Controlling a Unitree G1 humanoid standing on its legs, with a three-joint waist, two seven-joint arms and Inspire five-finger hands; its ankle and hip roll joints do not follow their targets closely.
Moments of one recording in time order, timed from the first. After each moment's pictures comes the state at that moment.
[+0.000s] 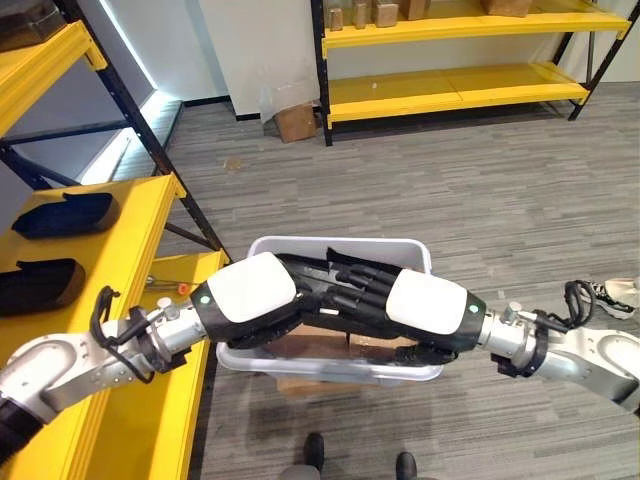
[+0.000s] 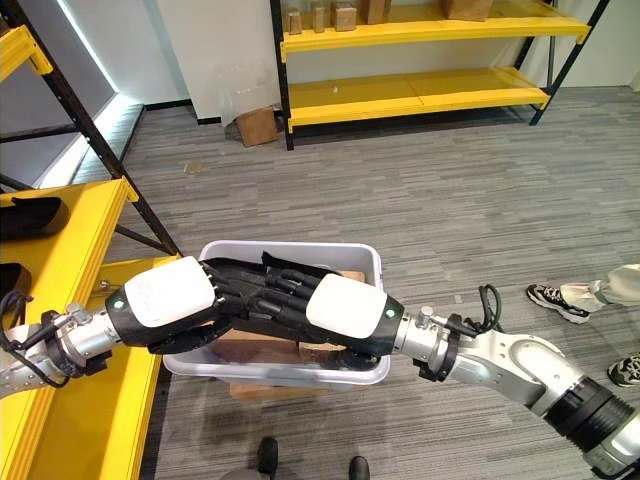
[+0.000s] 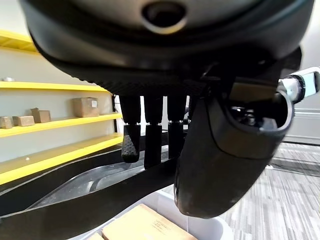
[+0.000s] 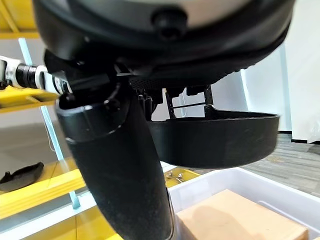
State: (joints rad) left arm -0.17 1.33 -0.36 -0.14 0.55 -0.67 0.24; right arm -0.39 -1.15 0.63 -0.13 -0.54 -0.62 -0.18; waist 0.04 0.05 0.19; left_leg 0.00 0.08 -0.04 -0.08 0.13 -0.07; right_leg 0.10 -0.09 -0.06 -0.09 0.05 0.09
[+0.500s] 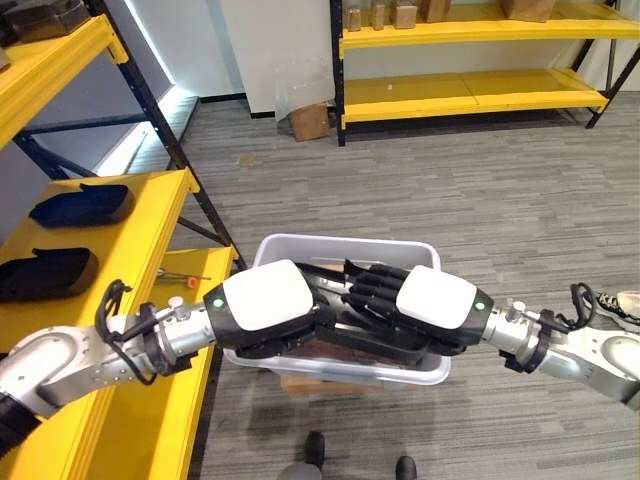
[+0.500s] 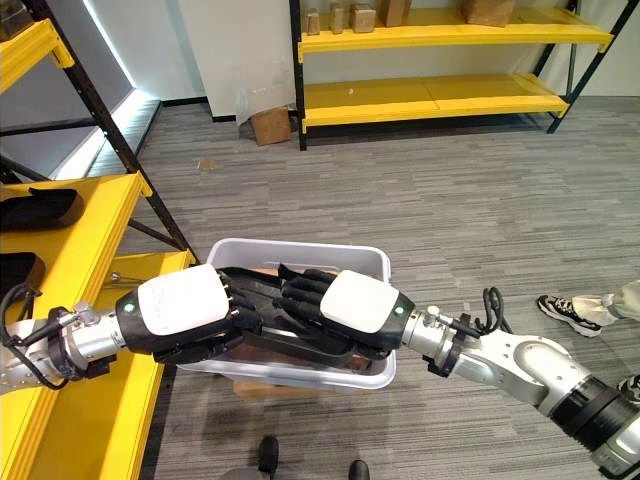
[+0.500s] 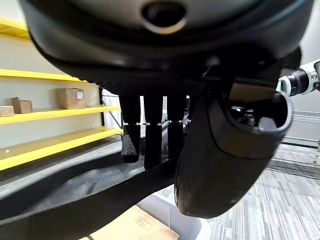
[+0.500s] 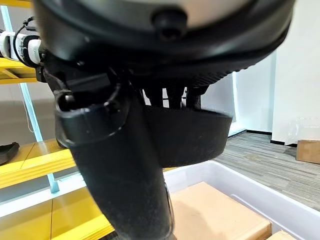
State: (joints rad) left arm -0.21 1.35 -0.39 -0.19 0.47 -0.70 0.15; right arm -0.40 -1.18 0.66 -0.10 -0.60 -0.55 -0.22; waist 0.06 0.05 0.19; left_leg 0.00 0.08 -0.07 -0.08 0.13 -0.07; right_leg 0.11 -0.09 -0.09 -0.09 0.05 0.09
